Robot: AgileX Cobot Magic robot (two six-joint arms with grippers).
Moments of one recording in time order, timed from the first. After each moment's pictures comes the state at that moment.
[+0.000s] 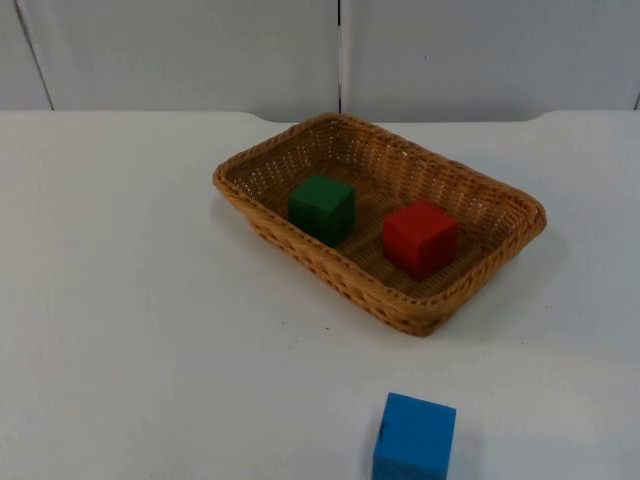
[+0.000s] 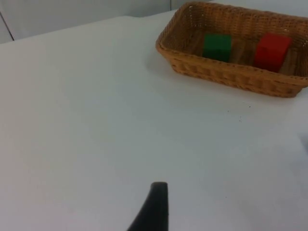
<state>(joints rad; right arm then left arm) 0.44 0.23 -0.60 0.14 0.98 -0.19 -0.30 0.00 -0.50 -0.06 1.07 0.07</state>
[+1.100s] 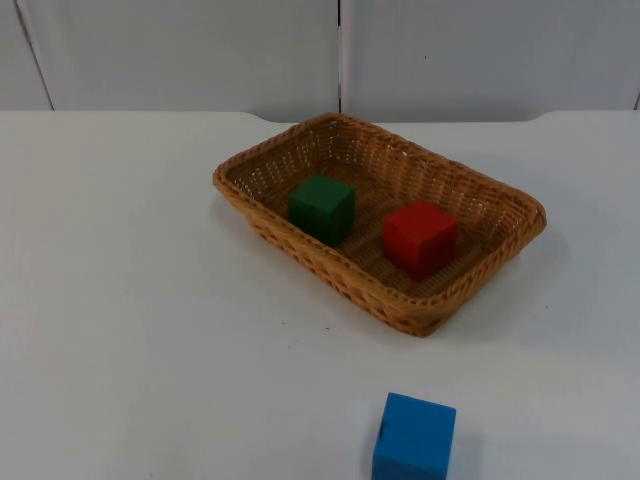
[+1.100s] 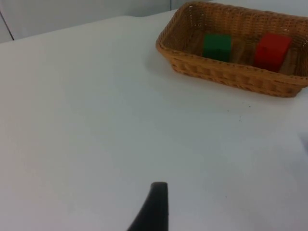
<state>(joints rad) 0.44 0.00 -0.51 0.03 1.09 -0.02 -0.30 0.00 -0.50 -0.06 1.07 0.07</state>
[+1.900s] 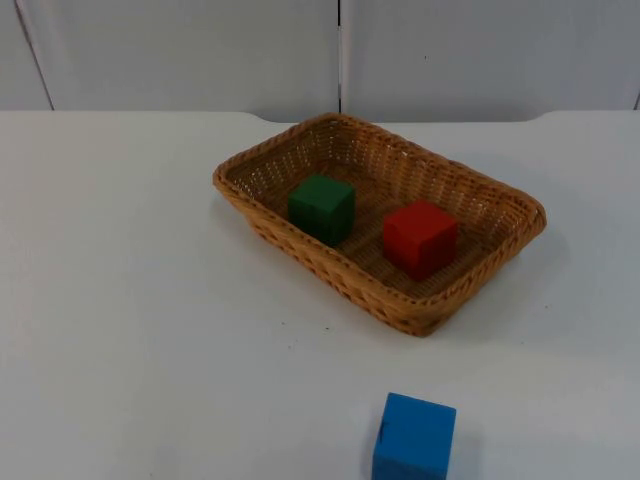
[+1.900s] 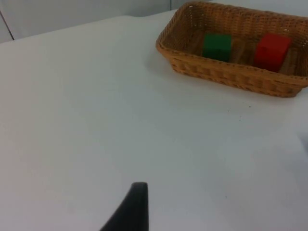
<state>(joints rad) 0.44 0.00 -0.51 0.03 1.09 -0.02 -0.30 0.00 -0.50 -0.06 1.07 0.07</state>
